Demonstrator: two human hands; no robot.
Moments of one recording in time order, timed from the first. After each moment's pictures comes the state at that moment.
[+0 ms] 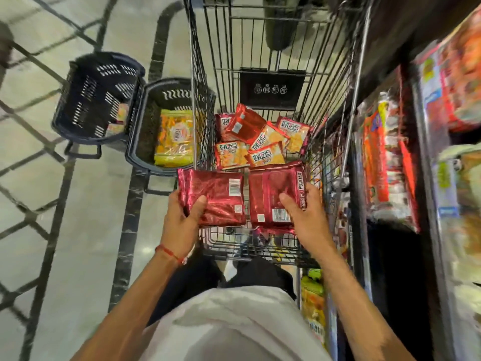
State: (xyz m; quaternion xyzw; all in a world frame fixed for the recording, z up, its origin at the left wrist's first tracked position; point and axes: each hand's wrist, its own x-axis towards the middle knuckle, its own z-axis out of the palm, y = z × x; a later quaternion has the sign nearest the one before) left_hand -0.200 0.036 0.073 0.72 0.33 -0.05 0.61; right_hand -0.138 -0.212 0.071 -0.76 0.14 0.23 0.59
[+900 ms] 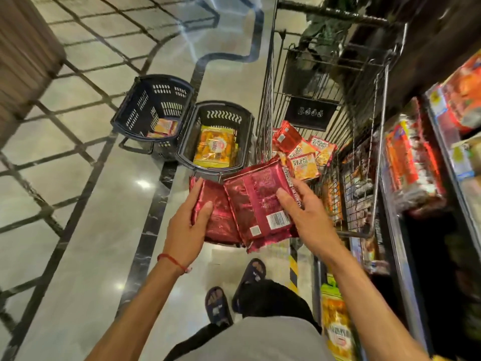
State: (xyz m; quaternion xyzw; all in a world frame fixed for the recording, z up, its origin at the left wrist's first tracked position) left_hand -0.415 0.213 0.129 0.80 0.20 0.04 0.57; right_hand -0.339 -0.017 0.187 -0.76 -0.02 0.24 0.60
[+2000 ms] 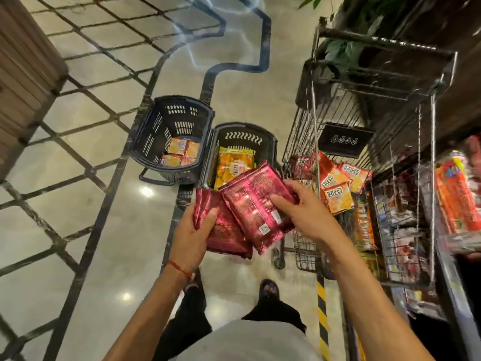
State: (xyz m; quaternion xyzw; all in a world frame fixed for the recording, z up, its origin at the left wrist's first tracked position) left_hand -0.293 0.398 0.115 0.69 0.27 -0.03 0.67; right_hand -0.192 0.181 0.188 -0.84 0.02 0.28 0.47
